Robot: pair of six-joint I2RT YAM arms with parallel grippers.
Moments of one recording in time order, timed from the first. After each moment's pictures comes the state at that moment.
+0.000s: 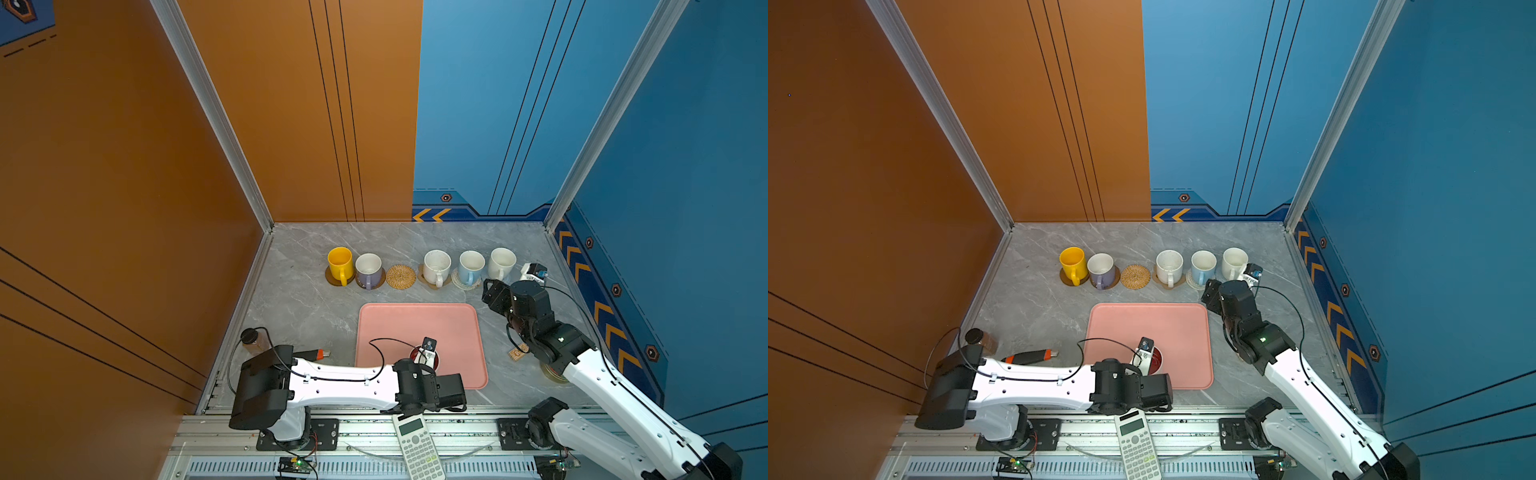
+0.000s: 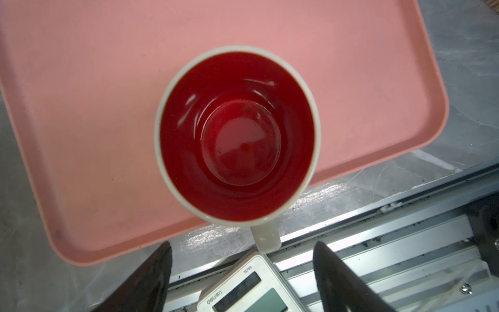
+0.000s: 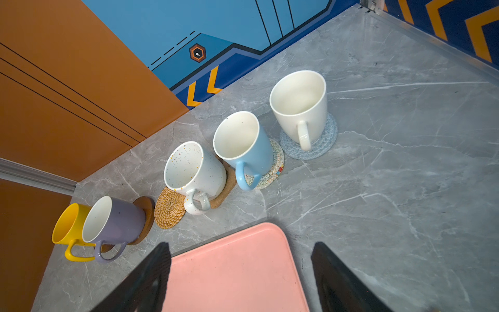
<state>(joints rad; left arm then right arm) -1.46 1.60 1.13 -0.88 -0.41 -1.11 0.47 0.89 0.74 -0.39 0.38 0.76</state>
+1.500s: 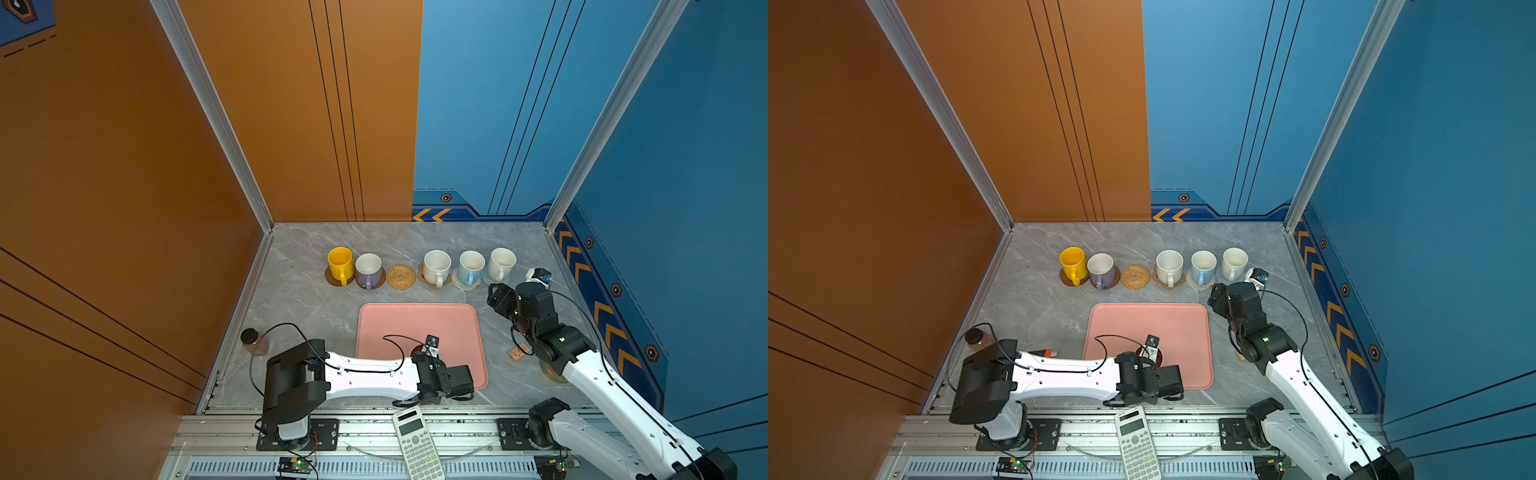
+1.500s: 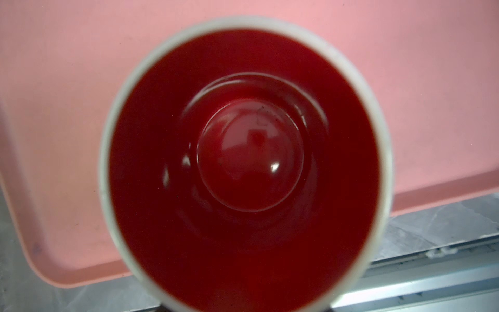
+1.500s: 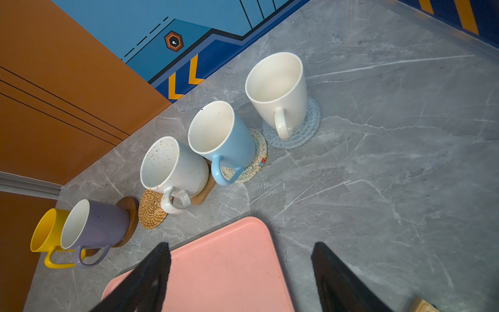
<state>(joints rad) -1.39 1.74 1.18 -0.89 -0.37 -1.10 0.38 0.89 0.69 -0.39 0.29 0.77</state>
